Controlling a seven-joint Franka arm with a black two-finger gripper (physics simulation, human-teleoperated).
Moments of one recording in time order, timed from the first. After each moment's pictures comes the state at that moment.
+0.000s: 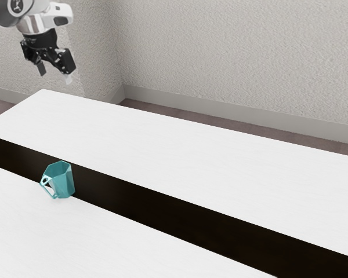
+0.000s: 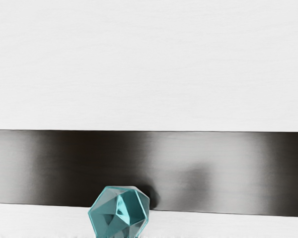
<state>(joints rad) 0.10 -0.06 0.08 -1.61 0.12 1.72 0.16</state>
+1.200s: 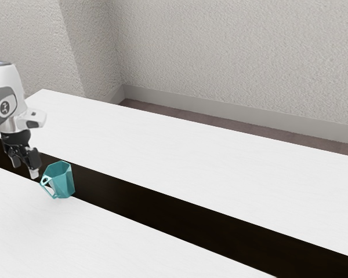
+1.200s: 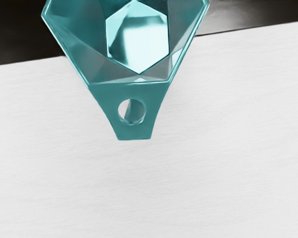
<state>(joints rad) 0.32 -0.12 0.11 -2.27 0.12 2.04 0.50</state>
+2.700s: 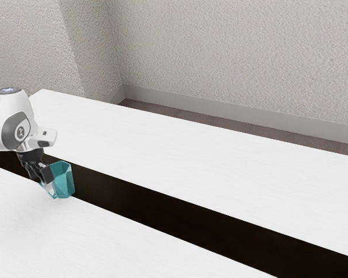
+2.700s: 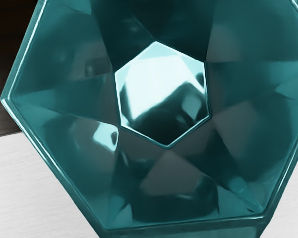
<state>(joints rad) 0.34 0.09 0.11 -2.28 0.05 2.34 0.62</state>
